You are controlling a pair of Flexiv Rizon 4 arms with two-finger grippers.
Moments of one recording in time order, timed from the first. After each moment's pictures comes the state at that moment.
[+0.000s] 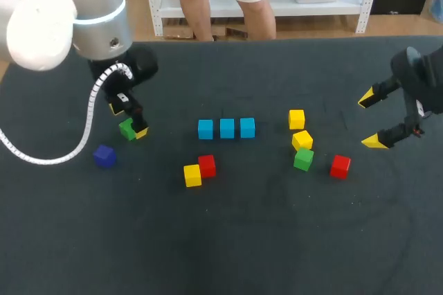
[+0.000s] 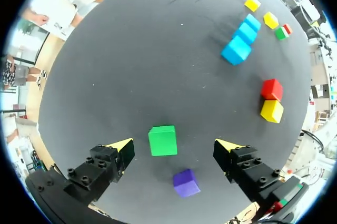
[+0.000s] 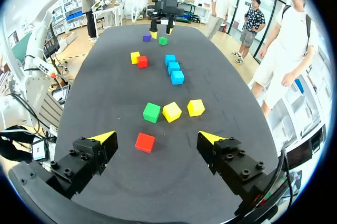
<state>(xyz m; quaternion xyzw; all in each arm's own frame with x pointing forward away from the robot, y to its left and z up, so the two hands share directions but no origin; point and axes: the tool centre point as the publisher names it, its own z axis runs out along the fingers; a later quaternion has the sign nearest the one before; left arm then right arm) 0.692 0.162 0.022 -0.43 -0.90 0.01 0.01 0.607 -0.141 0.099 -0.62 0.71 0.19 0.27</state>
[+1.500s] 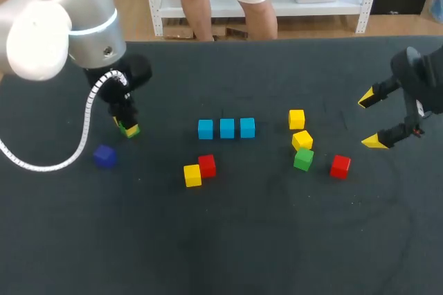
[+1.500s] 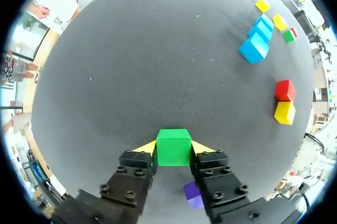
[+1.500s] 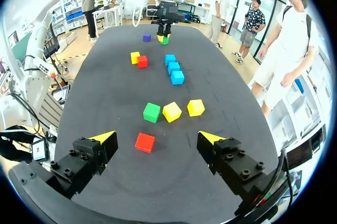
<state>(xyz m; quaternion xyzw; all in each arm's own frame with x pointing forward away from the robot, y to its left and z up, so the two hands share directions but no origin) 0.703 0.171 -0.002 -0.43 -0.90 0.03 0.00 0.607 -0.141 0.099 -0.62 0.71 0.19 0.27</state>
